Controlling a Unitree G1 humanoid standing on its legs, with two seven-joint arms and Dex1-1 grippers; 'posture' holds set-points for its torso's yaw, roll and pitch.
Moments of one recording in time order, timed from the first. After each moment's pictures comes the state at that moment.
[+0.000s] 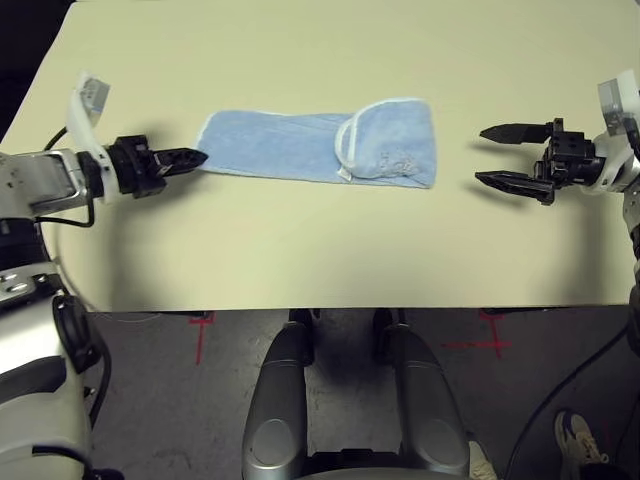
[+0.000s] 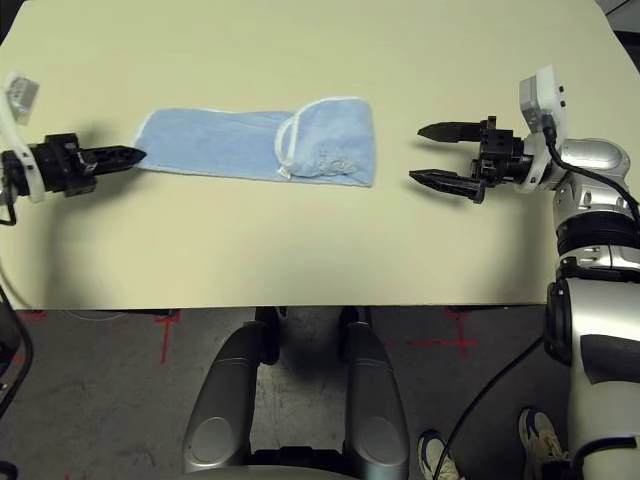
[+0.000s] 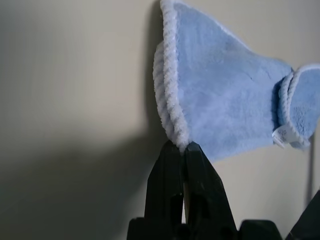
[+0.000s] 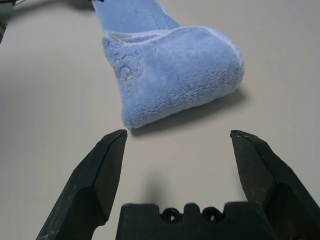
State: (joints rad) left arm -0.87 0.85 0.44 0.36 -0.75 1.56 -0.59; right arm -1.03 -0.74 -0.08 1.06 0.33 -0.25 1.61
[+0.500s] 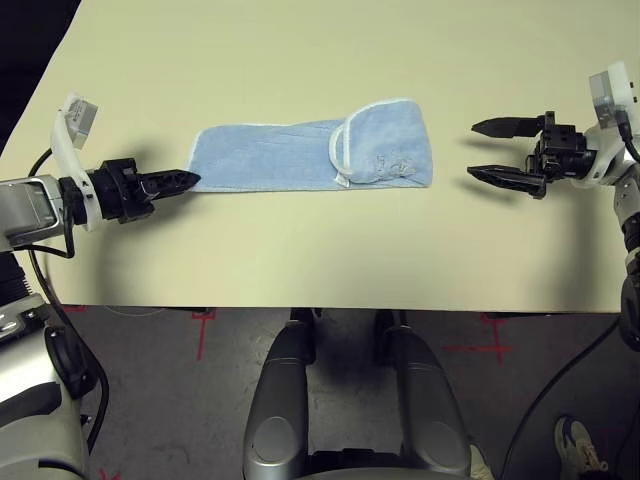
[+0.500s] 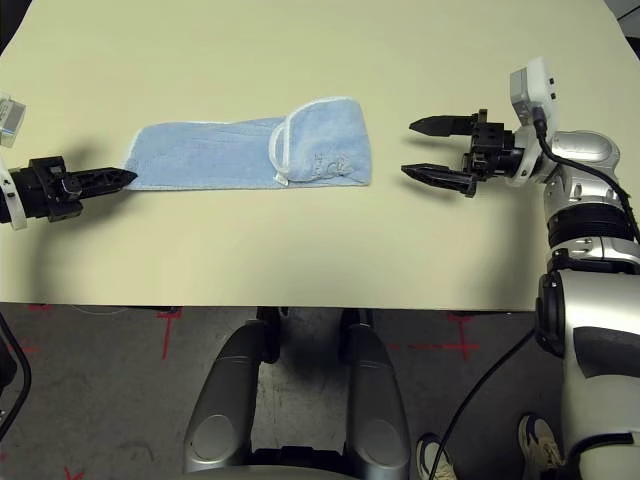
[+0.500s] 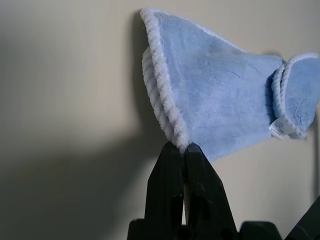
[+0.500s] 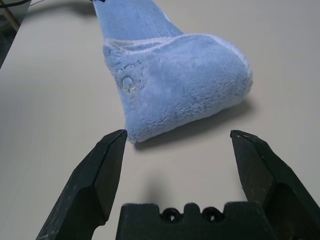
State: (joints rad) left arm -0.82 0.91 0.39 0.24 -0.78 1.53 -0.62; right arm -1.05 -0.69 -0.08 1.03 0.30 -0.24 1.61
